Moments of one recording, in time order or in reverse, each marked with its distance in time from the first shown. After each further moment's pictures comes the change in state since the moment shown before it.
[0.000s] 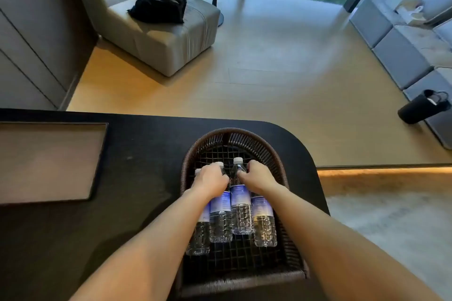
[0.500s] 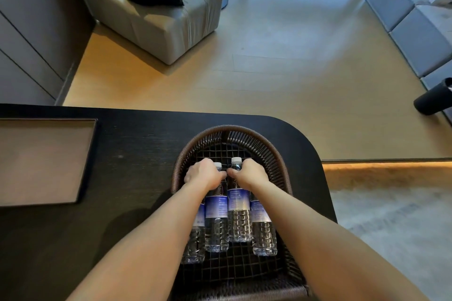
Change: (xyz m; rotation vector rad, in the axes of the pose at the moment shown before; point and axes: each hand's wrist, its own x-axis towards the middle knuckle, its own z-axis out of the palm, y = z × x) left_hand 0.046 0.003 0.004 0.107 -0.026 -0.250; right_hand 0.043 -0.003 0.017 -0.035 -0.055 0.081
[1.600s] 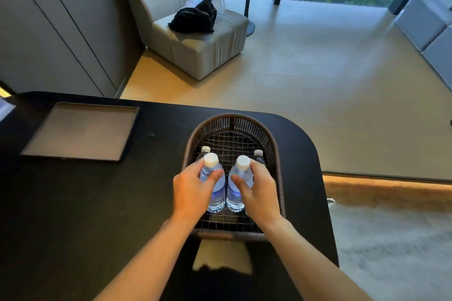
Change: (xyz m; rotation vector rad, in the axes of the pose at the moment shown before) left_hand -0.231 -0.040 0.024 -0.622 0.628 0.410; right_hand -0.200 0.070 -0.005 0.503 0.328 -0.621
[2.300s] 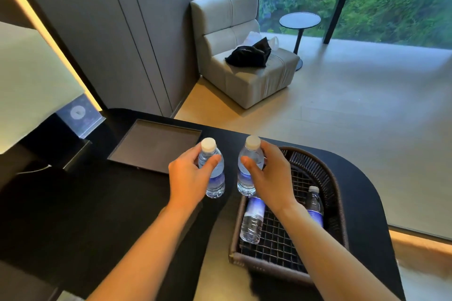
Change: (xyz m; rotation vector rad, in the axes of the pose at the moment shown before) left_hand 0.051 -0.005 -0.165 -0.018 0.286 0.081; right_hand 0.060 -0.146 0.072 0.072 -0.023 -0.240
